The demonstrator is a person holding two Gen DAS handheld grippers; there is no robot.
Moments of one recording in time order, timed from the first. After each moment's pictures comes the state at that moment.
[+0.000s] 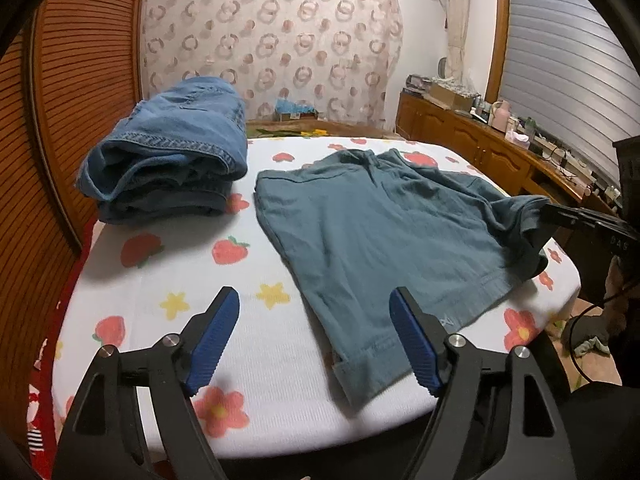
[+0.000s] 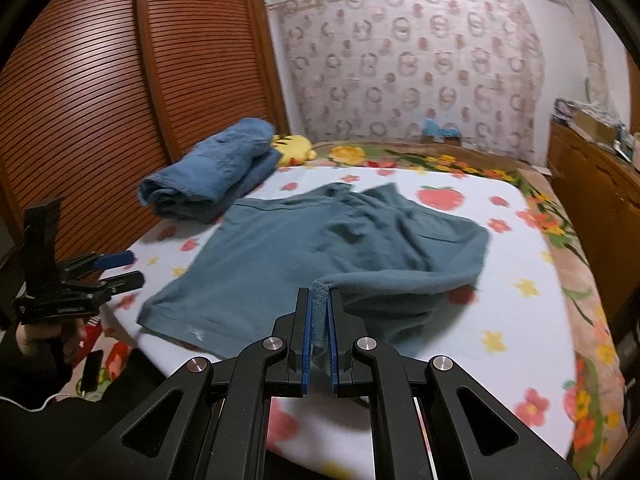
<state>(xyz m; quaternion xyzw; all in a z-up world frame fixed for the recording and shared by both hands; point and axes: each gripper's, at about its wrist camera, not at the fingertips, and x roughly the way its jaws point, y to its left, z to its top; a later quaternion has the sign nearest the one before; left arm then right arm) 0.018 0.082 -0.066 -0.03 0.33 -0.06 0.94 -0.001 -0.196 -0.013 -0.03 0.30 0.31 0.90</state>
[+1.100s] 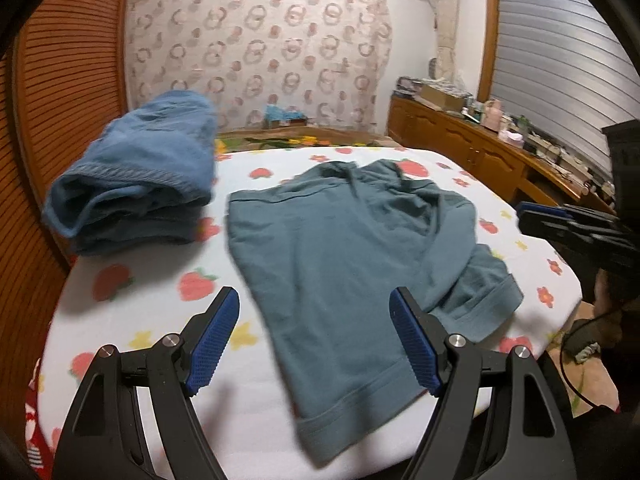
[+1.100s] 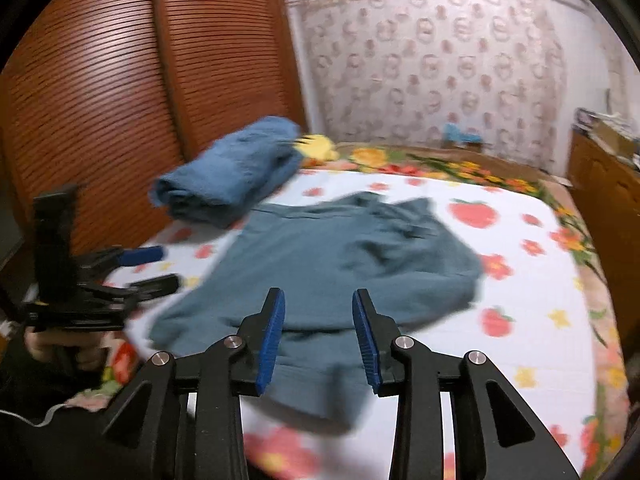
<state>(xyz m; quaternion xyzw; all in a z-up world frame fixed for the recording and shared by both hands) 0.047 0.048 -0.062 -0.01 0.32 -0.08 0.94 0.072 -0.266 -0.046 -0.04 0.30 0.32 0.90</state>
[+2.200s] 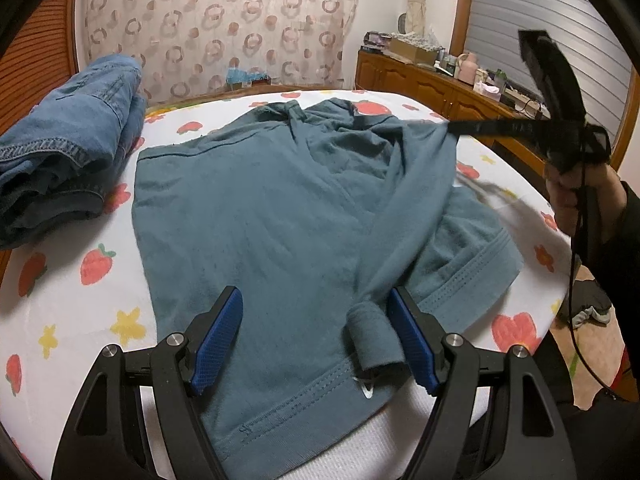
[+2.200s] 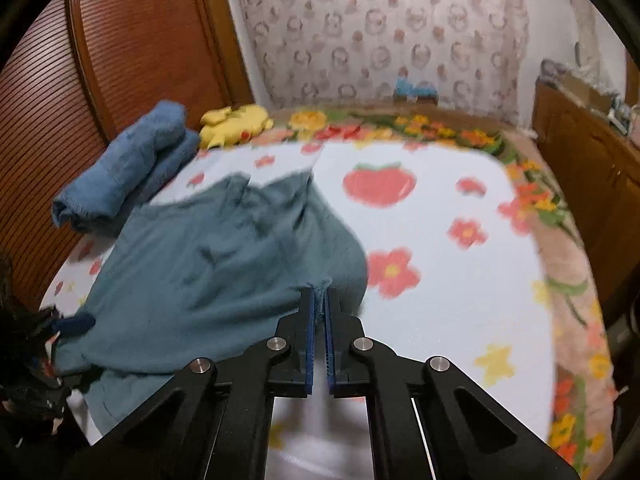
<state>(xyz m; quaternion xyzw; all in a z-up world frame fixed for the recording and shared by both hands) 0.069 0.002 -0.103 0.01 0.39 -0.13 0.91 0.223 -0.280 -0.065 -0.03 0.36 0.25 0.90</state>
